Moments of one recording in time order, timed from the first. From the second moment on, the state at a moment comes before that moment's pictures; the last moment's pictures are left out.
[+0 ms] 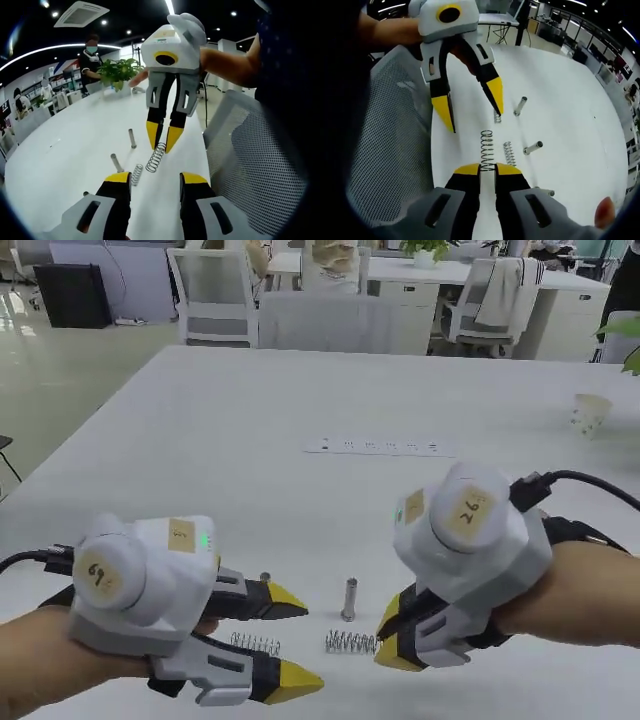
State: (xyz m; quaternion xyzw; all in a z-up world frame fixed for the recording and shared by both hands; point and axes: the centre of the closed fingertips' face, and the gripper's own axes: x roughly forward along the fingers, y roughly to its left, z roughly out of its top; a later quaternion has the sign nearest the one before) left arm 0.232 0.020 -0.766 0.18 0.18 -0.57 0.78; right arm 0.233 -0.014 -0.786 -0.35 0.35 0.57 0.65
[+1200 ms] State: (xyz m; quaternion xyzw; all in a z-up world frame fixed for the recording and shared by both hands) left arm 0.222 0.006 -0.775 0.22 0.16 -0.60 0.75; right arm 0.217 -0.004 -0.780 -0.36 0.34 0.60 0.62
